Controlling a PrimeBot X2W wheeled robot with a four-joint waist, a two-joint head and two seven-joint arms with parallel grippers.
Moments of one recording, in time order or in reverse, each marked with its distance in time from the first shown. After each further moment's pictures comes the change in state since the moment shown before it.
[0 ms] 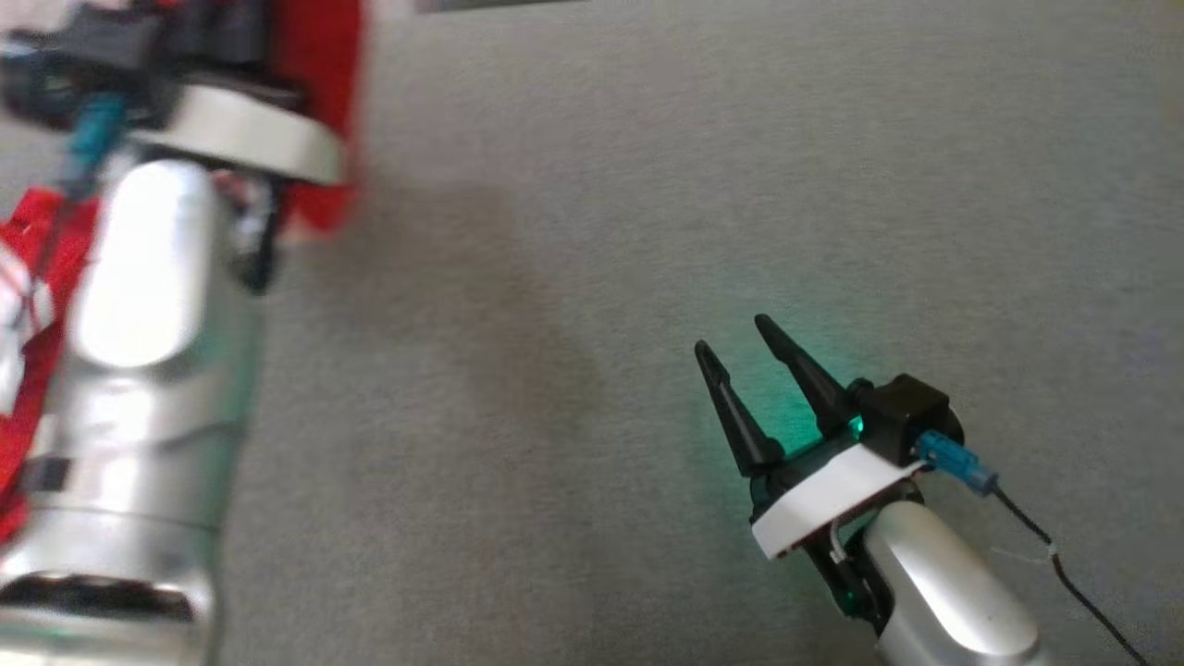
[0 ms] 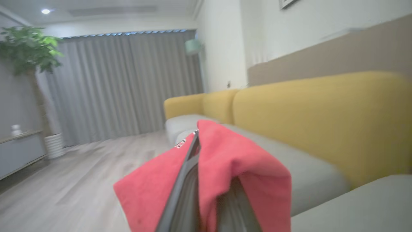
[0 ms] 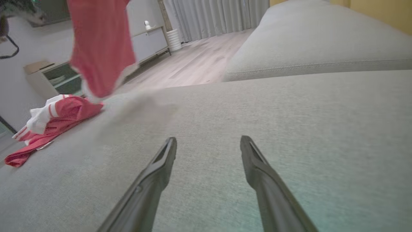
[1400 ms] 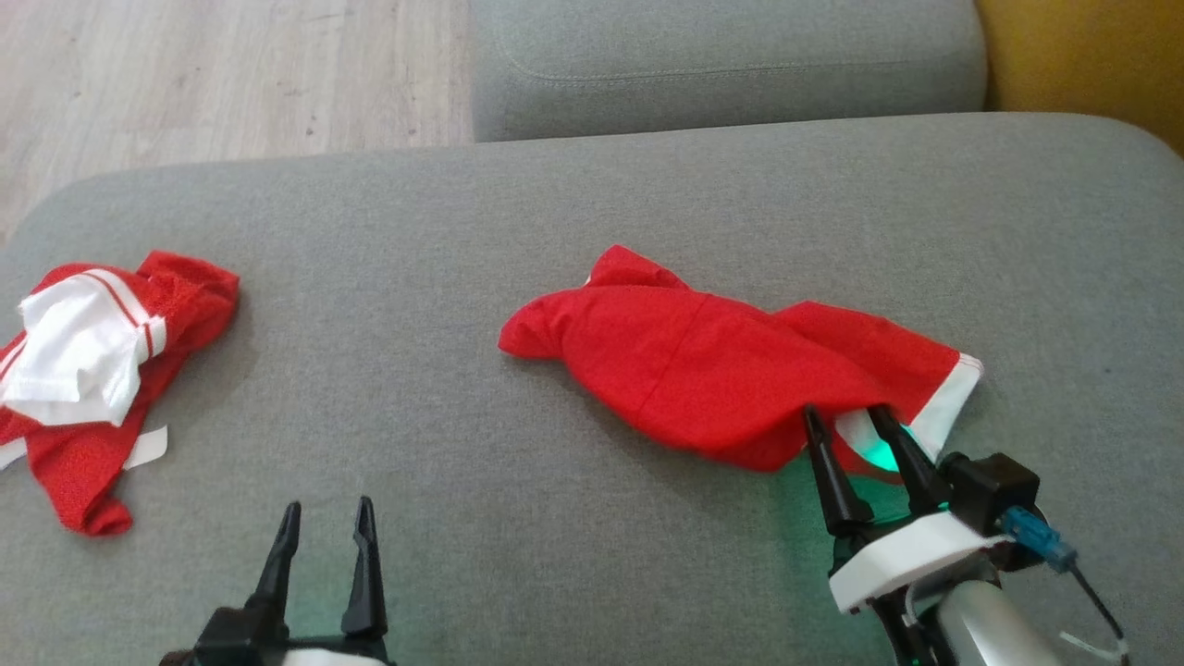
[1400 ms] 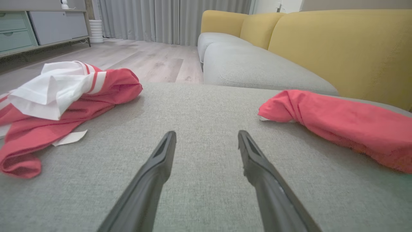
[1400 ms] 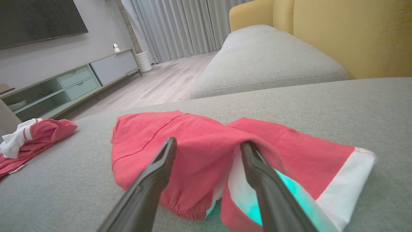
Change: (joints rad) left arm 1.002 -0.174 0.139 -0.356 -0.004 0.061 -0.017; right arm 0.186 0.021 -0.241 0.023 -0.048 0.000 0.000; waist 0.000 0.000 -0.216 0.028
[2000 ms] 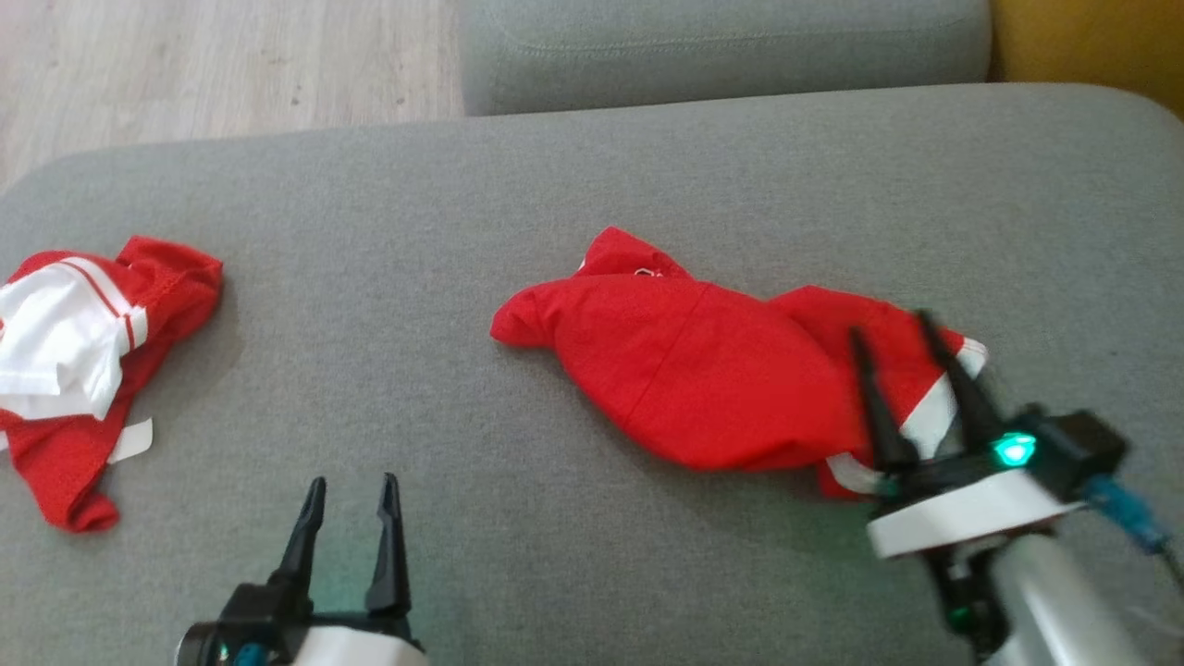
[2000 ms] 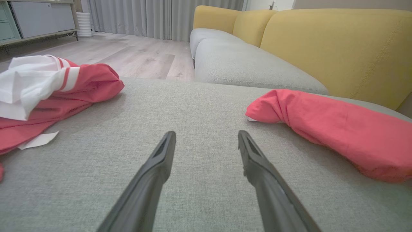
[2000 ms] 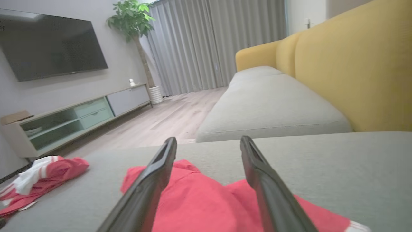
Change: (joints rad) left arm -0.036 -0.002 -0.054 -0.002 -0.029 0.013 0.000; right arm 0.008 -0.051 -0.029 -0.250 0.034 0.000 0.001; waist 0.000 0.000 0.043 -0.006
